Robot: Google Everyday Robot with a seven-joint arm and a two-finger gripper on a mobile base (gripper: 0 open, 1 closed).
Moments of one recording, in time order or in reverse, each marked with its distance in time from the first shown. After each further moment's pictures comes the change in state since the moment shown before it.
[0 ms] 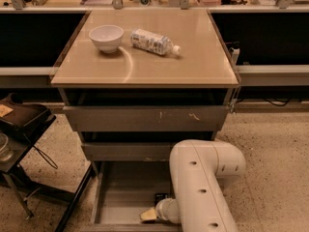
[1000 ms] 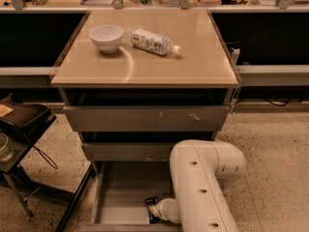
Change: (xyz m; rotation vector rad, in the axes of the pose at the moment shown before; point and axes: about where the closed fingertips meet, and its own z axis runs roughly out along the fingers) arm 0.000 0.000 0.000 0.000 0.000 0.000
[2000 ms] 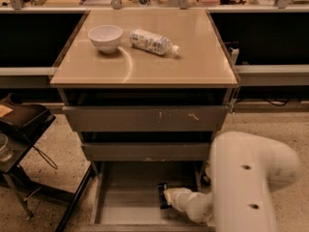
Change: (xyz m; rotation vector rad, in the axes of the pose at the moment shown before) arm -0.062 -0.026 -0.110 0.031 -0.211 0.034
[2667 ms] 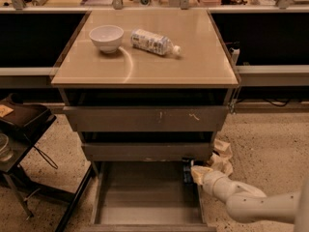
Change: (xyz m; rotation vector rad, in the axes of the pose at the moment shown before) arm -0.110 -0.061 -0.180 0.075 -0.282 0.011
